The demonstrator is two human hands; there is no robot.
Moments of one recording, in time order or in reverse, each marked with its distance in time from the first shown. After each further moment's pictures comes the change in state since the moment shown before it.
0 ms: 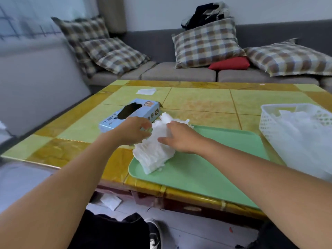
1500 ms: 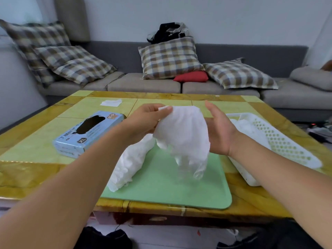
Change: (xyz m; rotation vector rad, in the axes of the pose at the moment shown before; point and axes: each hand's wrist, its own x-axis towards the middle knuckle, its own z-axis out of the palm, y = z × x) left_hand -0.001 0.149 -0.008 -0.971 -0.194 0.289; right_hand -0.102 0.087 -0.105 1.629 -0.093 0.191
